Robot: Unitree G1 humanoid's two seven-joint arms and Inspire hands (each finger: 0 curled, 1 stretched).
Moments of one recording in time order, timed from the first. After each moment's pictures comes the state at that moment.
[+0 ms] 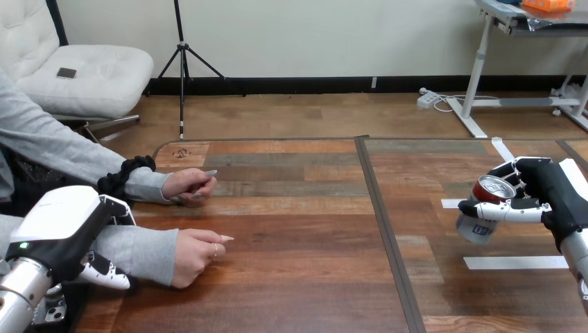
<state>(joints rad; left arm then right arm) -0.17 0.78 -0.14 0.61 0.64 -0.47 0.13 -0.54 -0.55 -0.06 1.22 -0.16 -0.54 0.03</state>
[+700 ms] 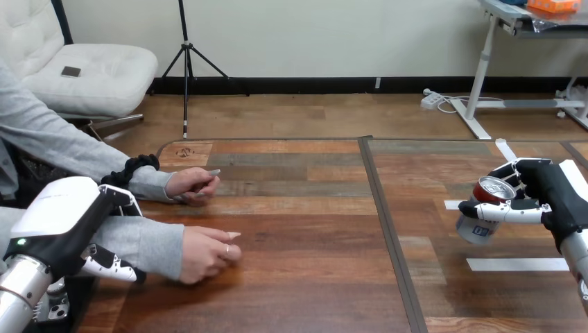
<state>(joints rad) -0.16 0.78 -0.12 0.60 0.59 -0.55 0.17 -0.54 -0.55 -0.06 1.22 -0.16 -0.53 0.03</state>
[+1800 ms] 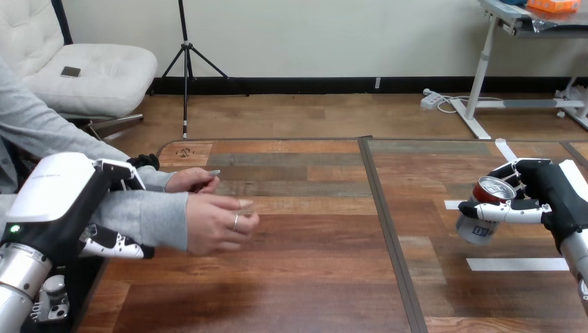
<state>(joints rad) -0.14 0.78 -0.07 0.54 0.58 -0.63 0.28 -0.54 -0.55 -0.06 1.22 -0.16 -0.53 0.03</state>
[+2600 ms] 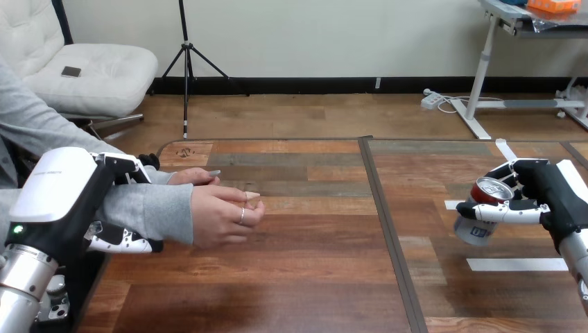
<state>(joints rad) -0.12 0.74 -0.05 0.49 0.59 -0.63 0.33 -0.54 -0.55 -0.06 1.22 -0.16 -0.54 0.05</state>
